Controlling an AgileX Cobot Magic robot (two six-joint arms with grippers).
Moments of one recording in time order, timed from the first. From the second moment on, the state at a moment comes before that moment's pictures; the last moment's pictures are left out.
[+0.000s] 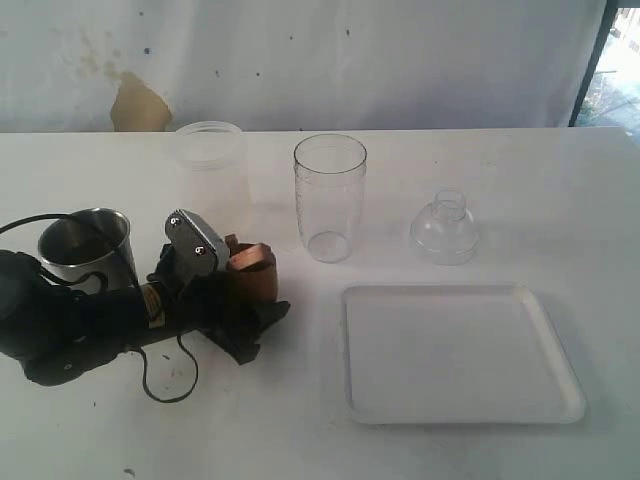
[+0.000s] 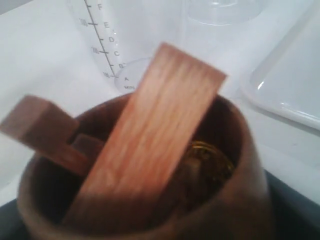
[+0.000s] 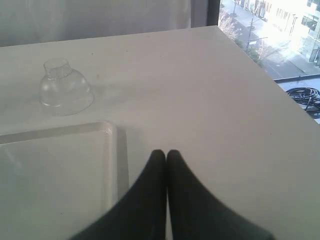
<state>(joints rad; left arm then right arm) -0.43 2.11 -0.74 0.51 -0.89 -0.03 -0.08 0.00 0.00 -0.02 0.36 0.03</state>
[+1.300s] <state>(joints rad) -0.43 1.77 -0.83 0.67 -0.84 -0.36 -0.08 0.00 0.00 -0.02 0.36 0.03</state>
